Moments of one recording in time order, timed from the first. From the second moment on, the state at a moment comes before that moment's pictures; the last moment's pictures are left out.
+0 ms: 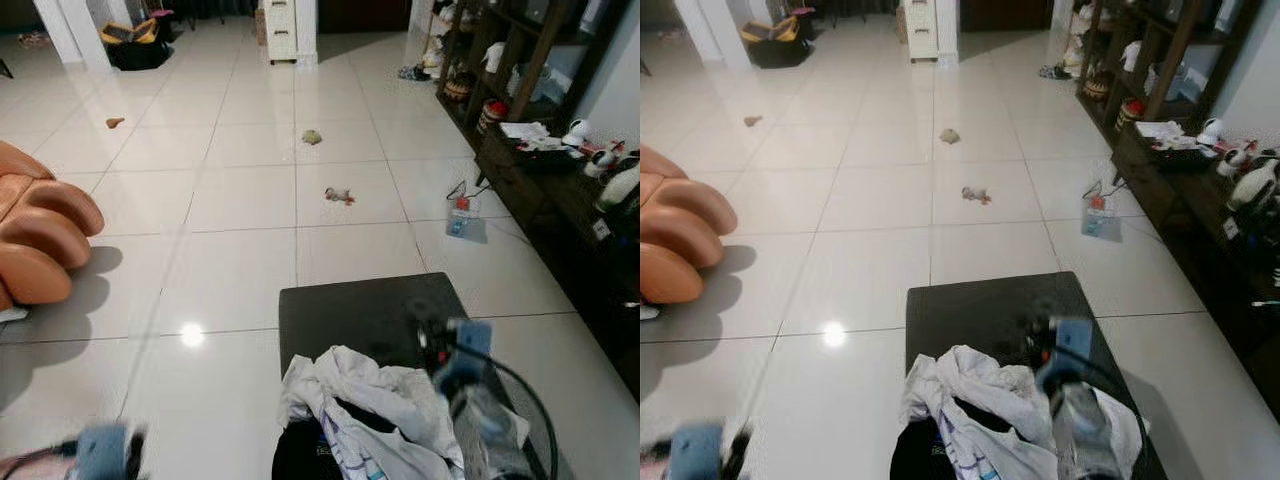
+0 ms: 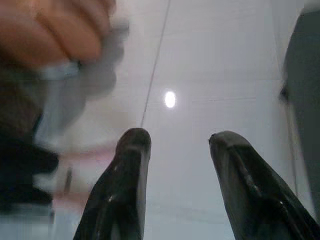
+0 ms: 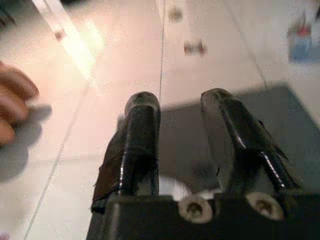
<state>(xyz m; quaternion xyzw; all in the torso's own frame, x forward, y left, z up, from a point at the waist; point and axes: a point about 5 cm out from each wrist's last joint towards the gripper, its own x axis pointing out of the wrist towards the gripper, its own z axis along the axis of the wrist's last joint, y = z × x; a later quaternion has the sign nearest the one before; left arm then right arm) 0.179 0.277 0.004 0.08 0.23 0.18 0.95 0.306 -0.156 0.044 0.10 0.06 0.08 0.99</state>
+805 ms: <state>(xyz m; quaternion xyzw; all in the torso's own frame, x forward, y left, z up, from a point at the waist) 0.164 0.282 -0.058 0.08 0.36 0.18 0.91 0.310 -0.136 0.082 0.09 0.03 0.11 0.99</state>
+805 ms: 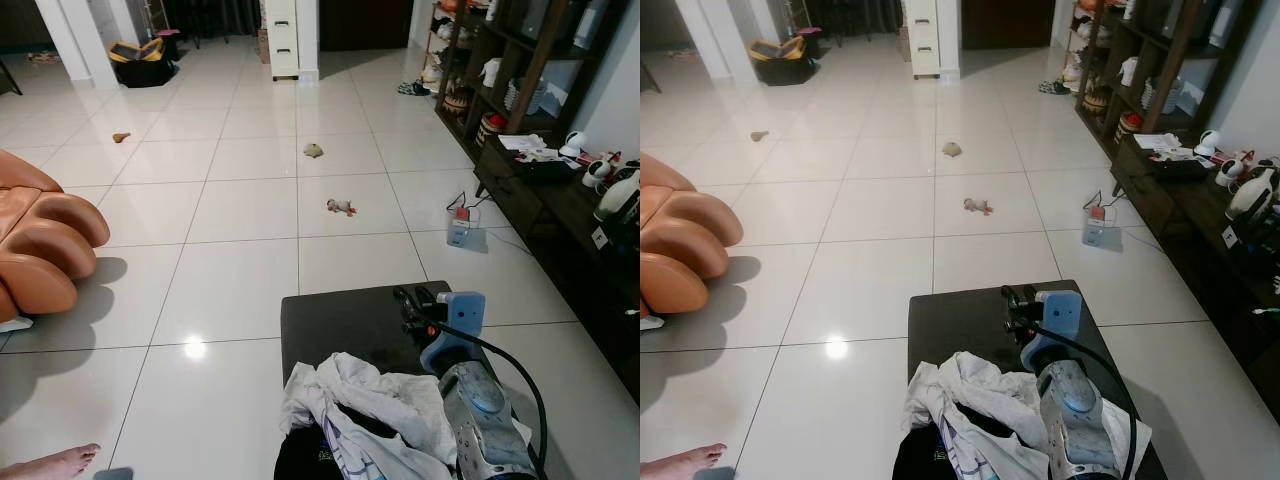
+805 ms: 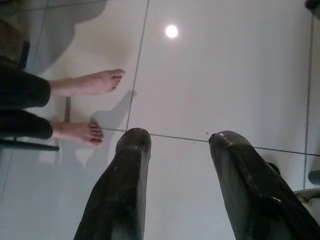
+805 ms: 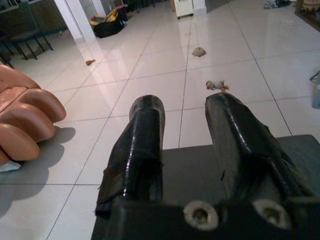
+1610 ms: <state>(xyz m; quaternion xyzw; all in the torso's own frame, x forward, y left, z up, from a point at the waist) 0.165 0.275 -0.060 0.09 0.35 0.16 0.92 0.308 -0.132 0.078 0.09 0.06 0.12 0.99</state>
